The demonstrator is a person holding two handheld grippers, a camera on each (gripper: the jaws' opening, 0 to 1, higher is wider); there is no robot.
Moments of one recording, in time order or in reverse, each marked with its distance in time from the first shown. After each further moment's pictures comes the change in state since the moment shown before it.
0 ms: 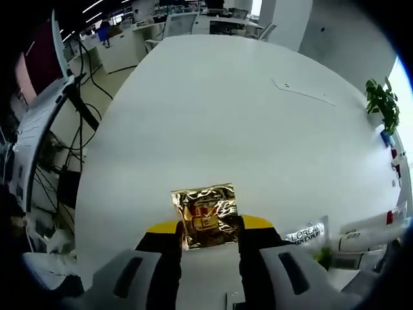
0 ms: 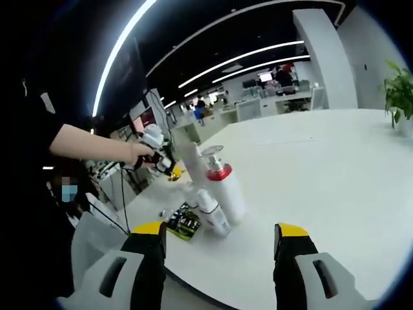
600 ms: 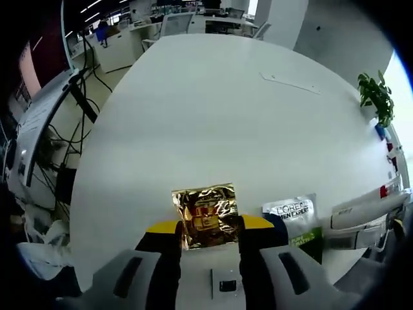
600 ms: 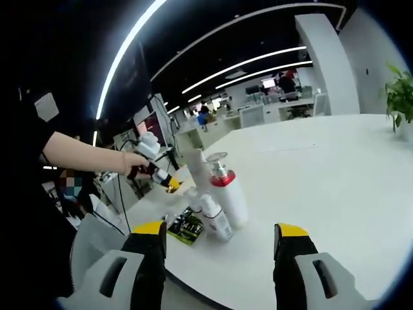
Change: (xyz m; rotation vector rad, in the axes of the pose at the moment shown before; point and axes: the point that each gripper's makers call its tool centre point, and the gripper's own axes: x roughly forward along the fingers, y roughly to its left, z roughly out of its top) left arm -0.019 -0.021 -0.038 0.017 0.008 -0.024; right arm -0.004 0.005 0.006 -0.015 -0.040 0.016
